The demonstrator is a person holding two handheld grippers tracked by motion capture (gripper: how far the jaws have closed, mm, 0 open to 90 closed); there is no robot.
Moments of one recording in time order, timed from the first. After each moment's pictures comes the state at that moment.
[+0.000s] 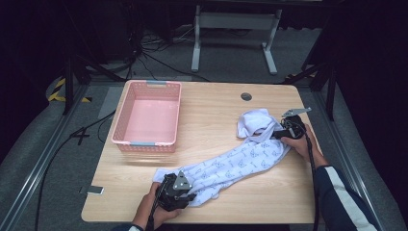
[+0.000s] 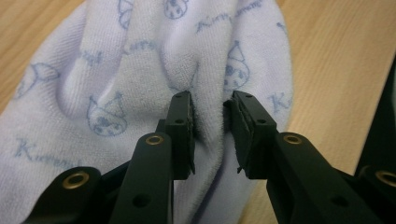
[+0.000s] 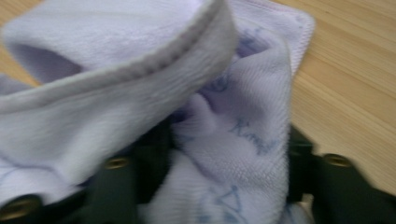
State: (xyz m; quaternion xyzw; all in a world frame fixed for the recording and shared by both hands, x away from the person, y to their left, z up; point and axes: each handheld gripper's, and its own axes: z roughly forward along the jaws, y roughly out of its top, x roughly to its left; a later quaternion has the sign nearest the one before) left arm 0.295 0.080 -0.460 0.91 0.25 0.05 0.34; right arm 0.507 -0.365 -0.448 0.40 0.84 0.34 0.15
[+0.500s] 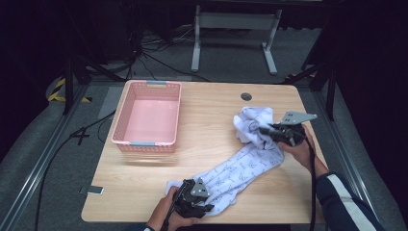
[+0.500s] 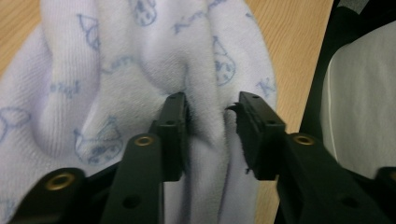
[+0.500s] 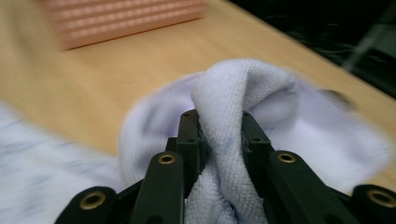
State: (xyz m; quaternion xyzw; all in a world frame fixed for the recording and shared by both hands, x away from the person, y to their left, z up) left arm 0.285 0.037 -0.455 0.92 0.20 0.01 0.35; right arm 0.431 -0.304 -0.386 0.23 0.85 0.44 0.20
